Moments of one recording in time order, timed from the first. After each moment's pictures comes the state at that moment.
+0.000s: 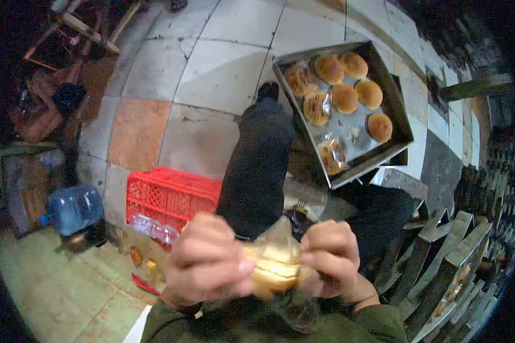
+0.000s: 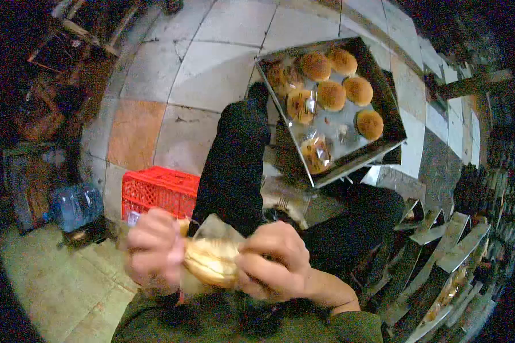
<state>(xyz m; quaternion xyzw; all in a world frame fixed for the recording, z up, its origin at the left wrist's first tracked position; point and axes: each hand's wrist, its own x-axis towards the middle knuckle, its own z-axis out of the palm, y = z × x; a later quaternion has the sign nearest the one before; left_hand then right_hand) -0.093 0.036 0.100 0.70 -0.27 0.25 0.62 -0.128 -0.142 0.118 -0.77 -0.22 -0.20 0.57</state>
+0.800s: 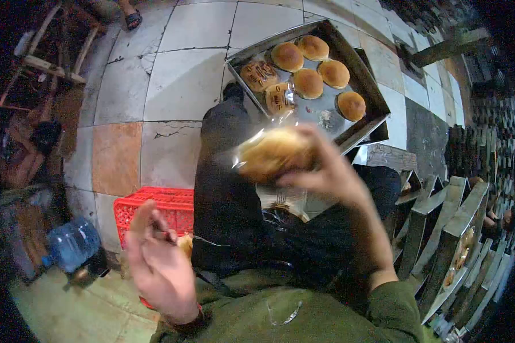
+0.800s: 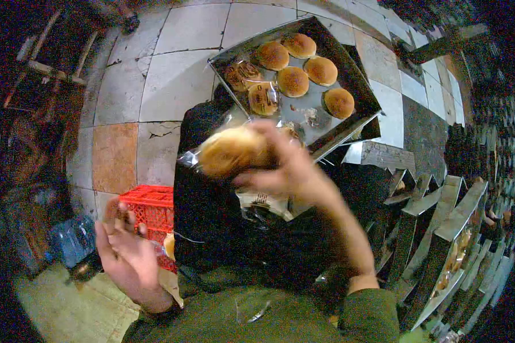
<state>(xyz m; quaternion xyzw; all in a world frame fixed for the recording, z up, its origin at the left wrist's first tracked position) -0.094 0.034 0.126 0.46 0.22 0.03 0.86 -0.062 -0.221 0.067 -0.79 -0.03 0.06 0.62</state>
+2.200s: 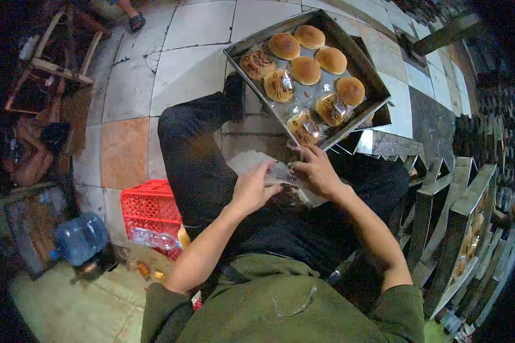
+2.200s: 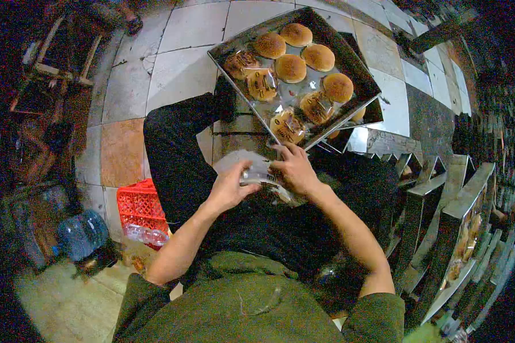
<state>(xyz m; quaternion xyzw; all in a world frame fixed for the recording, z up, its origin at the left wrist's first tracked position) -0.102 -0.046 -0.051 0.85 -0.25 -0.26 0.39 -0.141 -0.260 -0.067 -0.95 -0.18 -0.05 0.23</state>
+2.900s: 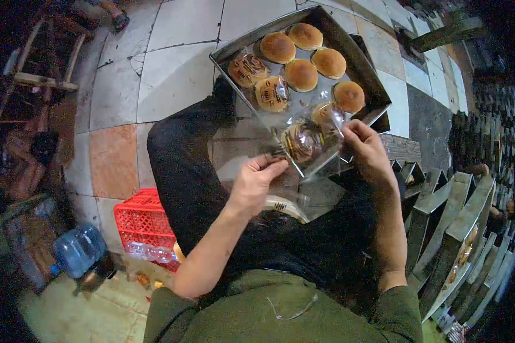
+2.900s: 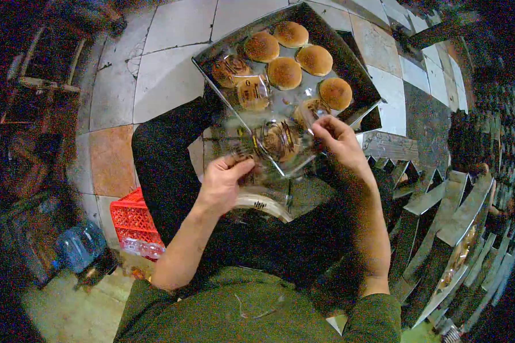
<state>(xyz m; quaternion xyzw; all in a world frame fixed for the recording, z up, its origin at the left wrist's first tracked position) -0.047 -0.099 -0.013 0.35 0.16 -0.43 0.82 -0.075 -0.335 0.006 -0.66 0.25 0.04 0.70</state>
